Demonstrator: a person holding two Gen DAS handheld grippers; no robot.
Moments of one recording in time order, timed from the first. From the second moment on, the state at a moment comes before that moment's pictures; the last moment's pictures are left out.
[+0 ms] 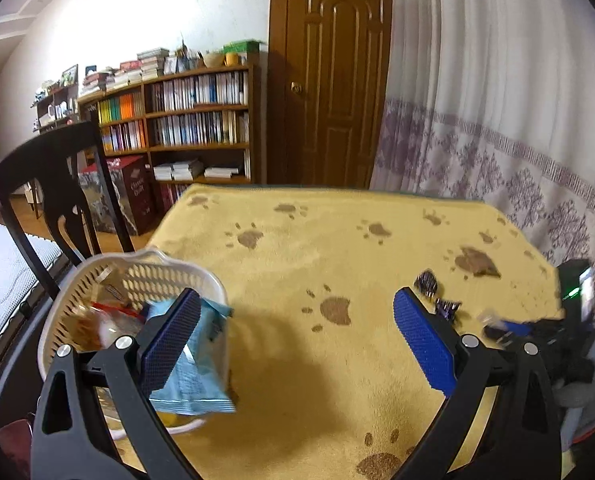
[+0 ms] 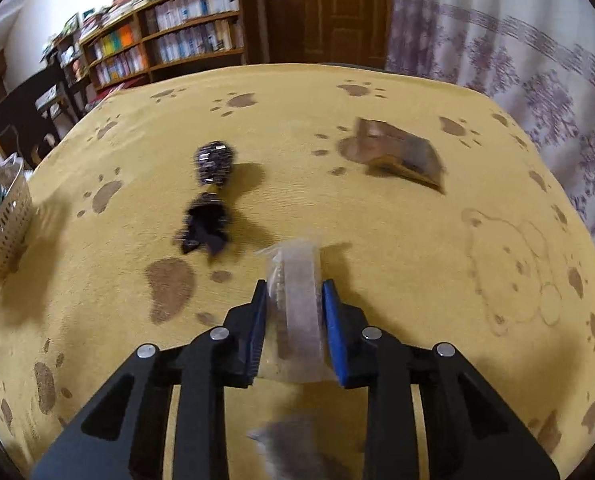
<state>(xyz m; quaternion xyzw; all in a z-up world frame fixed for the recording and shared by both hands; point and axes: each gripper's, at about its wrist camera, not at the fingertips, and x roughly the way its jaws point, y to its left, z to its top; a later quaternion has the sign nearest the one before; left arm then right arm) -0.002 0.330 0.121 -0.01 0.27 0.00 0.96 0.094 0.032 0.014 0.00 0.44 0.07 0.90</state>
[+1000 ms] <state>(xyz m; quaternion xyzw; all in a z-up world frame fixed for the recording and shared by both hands) 0.160 0.165 0.025 0.02 0.42 -0.09 0.90 0.085 -0.040 0.003 0.07 0.41 0.06 0.91</state>
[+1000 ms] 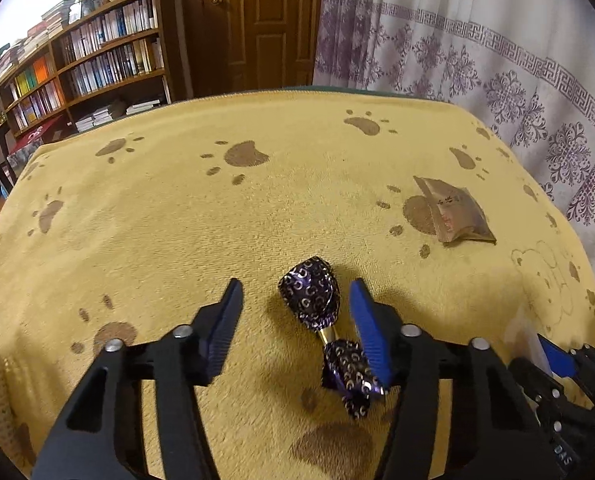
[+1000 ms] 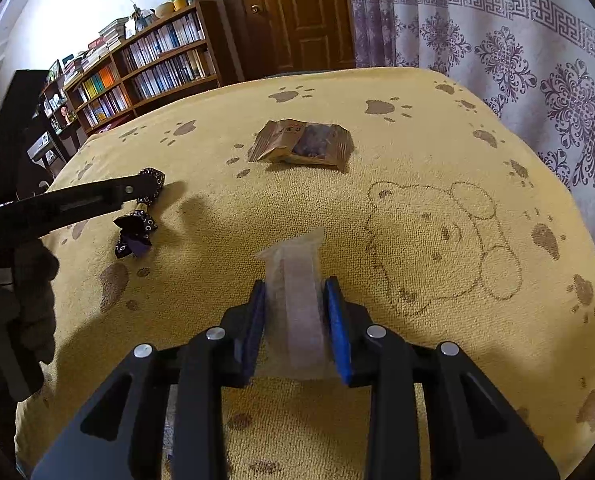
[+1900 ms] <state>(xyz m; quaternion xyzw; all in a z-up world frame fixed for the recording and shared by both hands) 0.097 0.178 0.079 0.02 0.35 -0.09 0.93 0.084 -0.043 0.002 0.08 0.41 0.06 0.91</state>
